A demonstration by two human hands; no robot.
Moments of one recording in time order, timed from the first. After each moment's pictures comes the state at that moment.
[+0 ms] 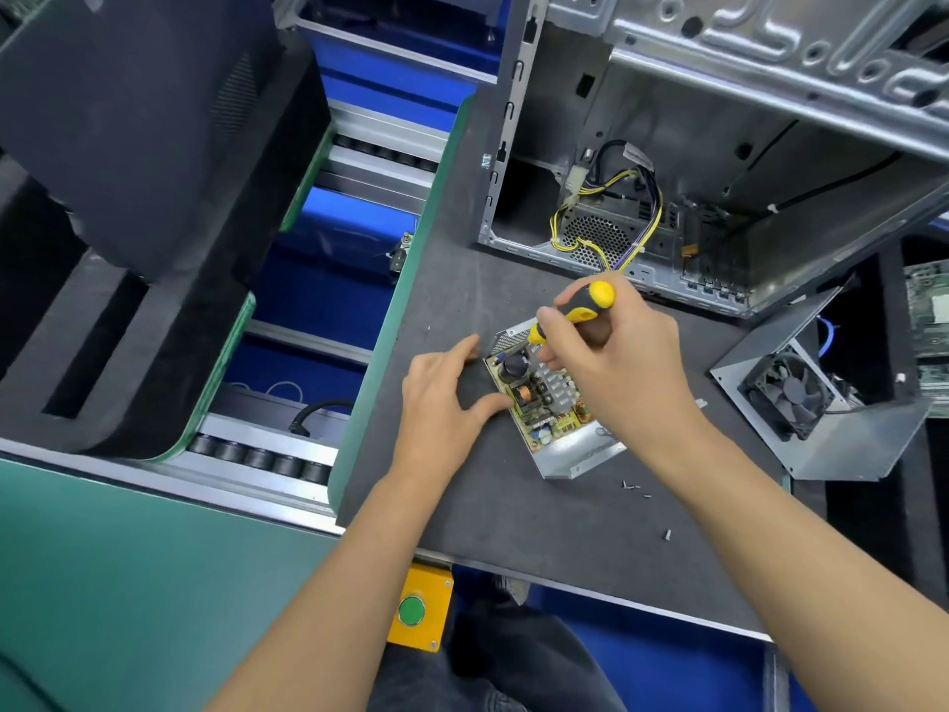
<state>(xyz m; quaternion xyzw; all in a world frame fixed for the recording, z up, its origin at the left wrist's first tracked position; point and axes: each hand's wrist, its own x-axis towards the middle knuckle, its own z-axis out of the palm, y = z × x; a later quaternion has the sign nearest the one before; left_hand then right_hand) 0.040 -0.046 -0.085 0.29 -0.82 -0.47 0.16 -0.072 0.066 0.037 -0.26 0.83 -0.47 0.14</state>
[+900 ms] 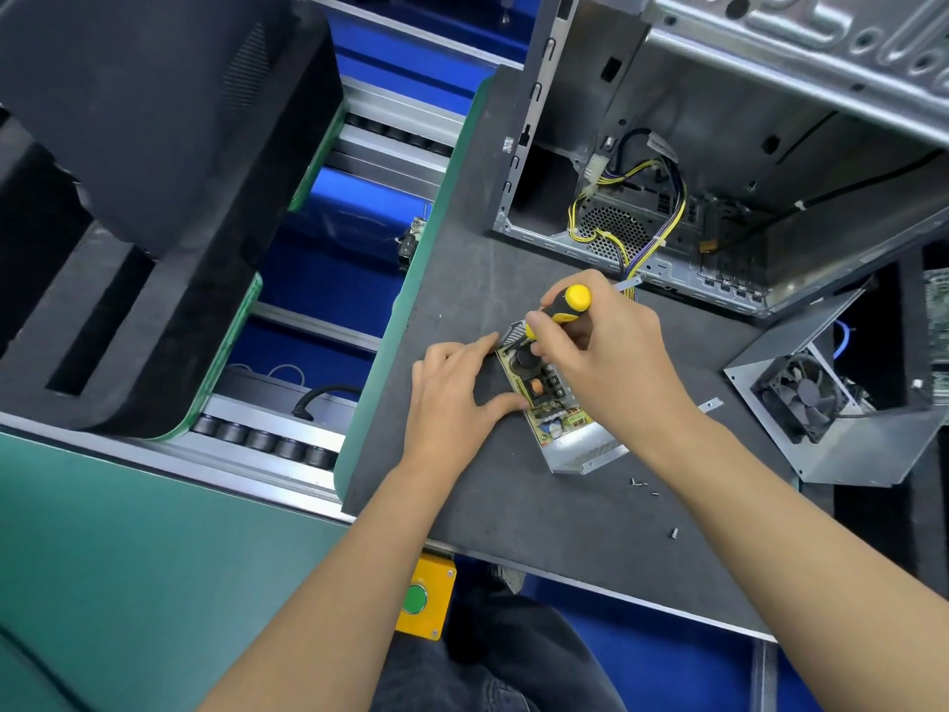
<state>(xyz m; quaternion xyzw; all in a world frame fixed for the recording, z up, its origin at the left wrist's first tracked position) 0.040 -0.045 -0.095 0.28 -0.87 -0.38 0.15 -0.071 0.053 0.027 -0.32 0.86 -0.37 0.15</state>
